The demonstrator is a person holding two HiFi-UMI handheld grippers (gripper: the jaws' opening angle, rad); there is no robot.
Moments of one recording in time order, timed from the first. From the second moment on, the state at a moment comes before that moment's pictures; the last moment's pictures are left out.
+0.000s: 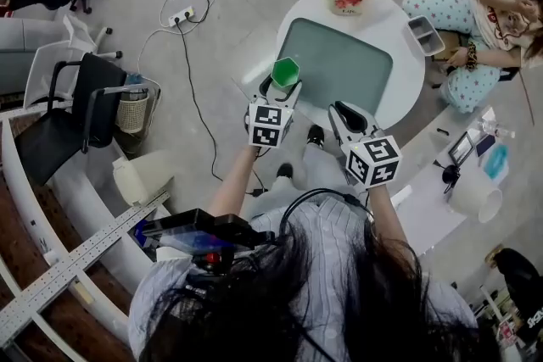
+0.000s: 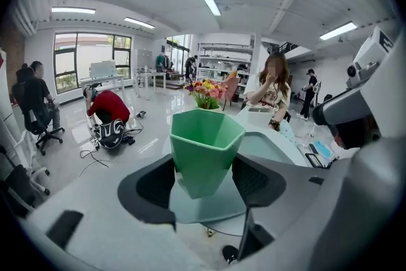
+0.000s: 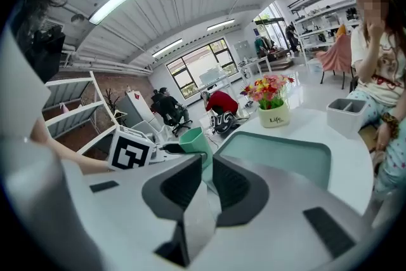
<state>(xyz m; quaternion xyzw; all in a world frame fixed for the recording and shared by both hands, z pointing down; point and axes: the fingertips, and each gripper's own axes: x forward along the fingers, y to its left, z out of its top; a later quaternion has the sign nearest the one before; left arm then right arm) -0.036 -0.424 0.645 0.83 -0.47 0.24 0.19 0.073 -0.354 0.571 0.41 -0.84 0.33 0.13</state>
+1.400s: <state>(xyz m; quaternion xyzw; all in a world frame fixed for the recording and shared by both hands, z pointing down) -0.042 -0.436 0.724 0.80 -0.50 0.27 0.20 0.078 -0.338 0.598 0.42 -0.82 0.37 0.14</state>
